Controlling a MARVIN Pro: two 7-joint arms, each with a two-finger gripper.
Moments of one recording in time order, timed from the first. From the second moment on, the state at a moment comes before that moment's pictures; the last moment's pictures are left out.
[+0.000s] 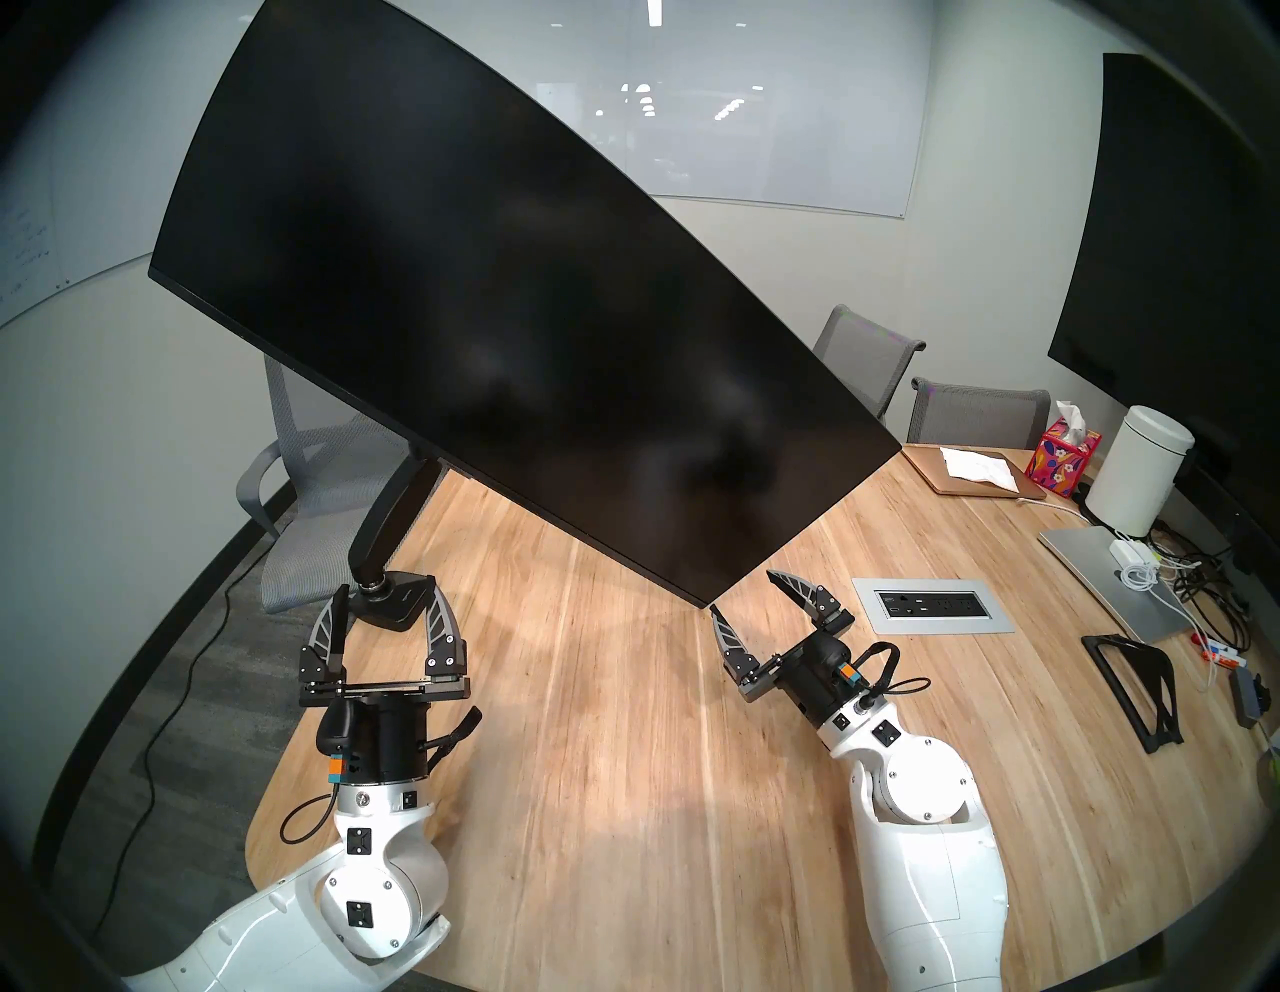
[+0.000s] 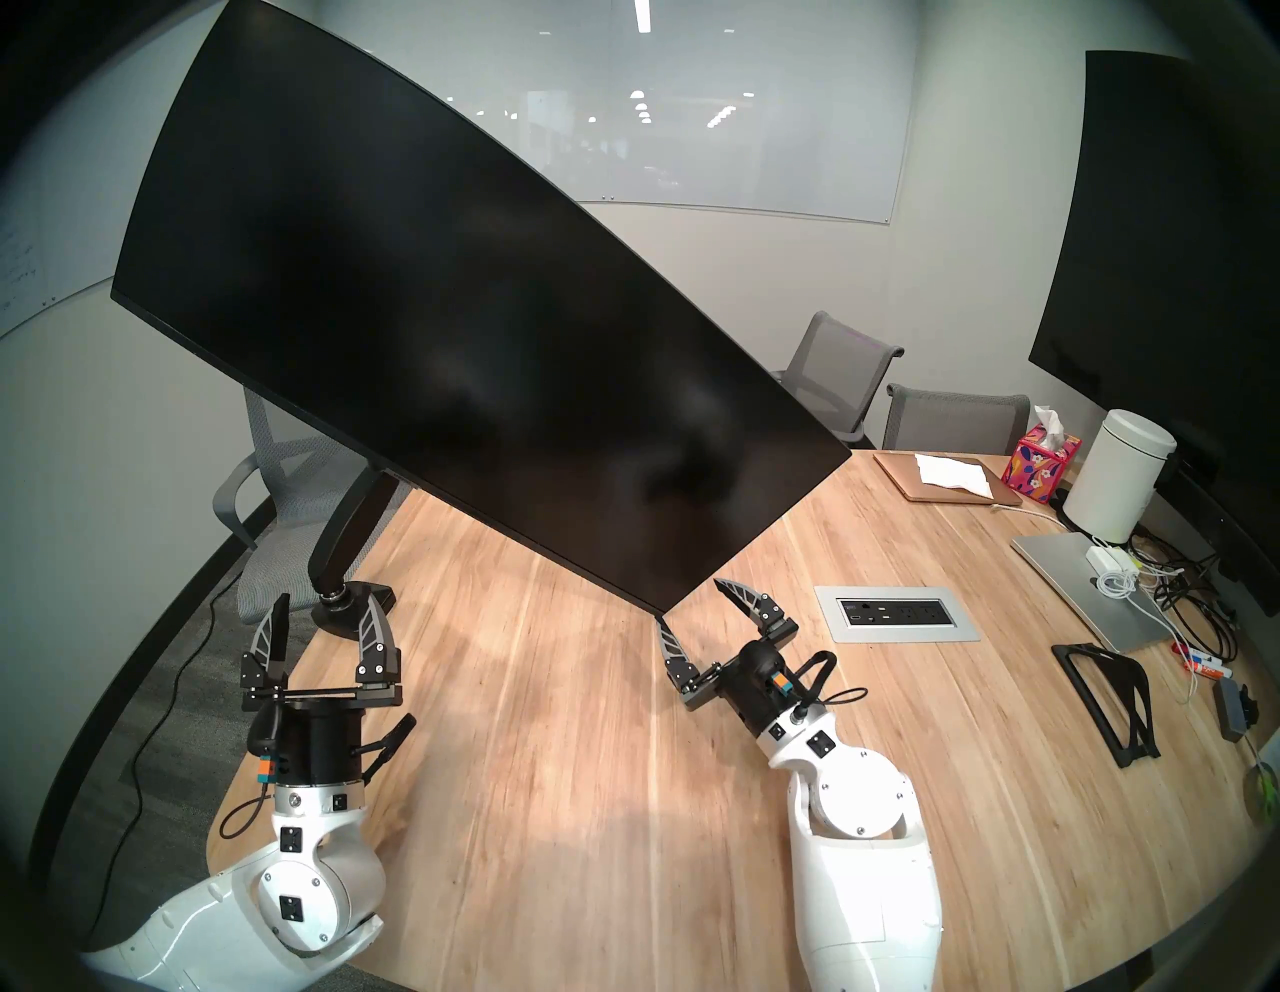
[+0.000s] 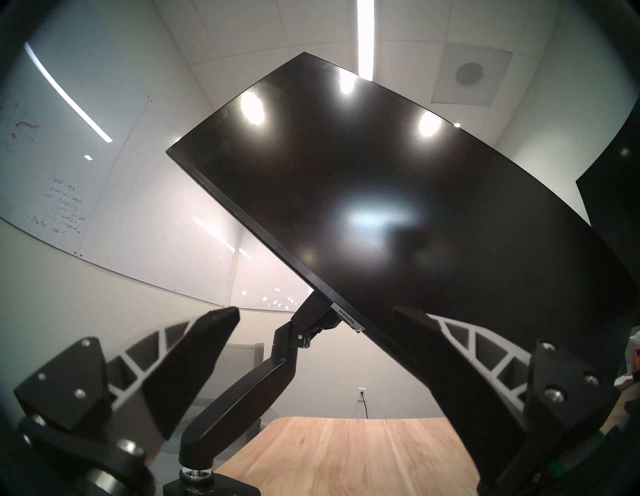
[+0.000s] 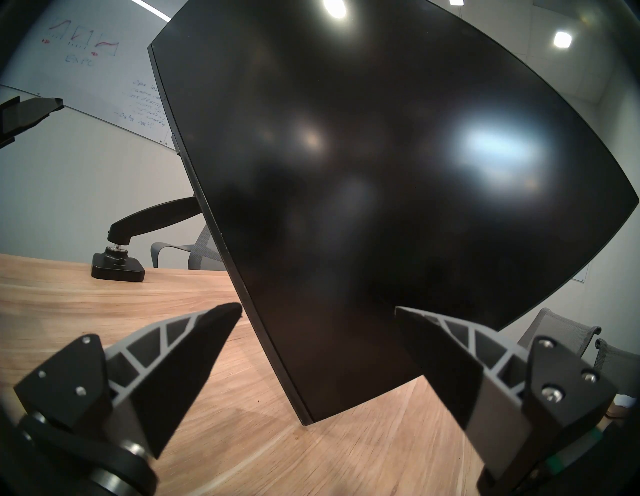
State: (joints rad) left arm 1.94 -0.89 -1.12 -1.87 0.06 -0.81 0.95; right arm -1.72 -1.62 1.74 -1.62 -0.15 -0.46 0.68
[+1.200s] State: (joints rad) left arm 1.96 -0.87 -1.12 -1.87 0.07 -0.82 0.93; right arm -1.66 -1.60 1.77 -1.52 -0.19 -0.46 0.65
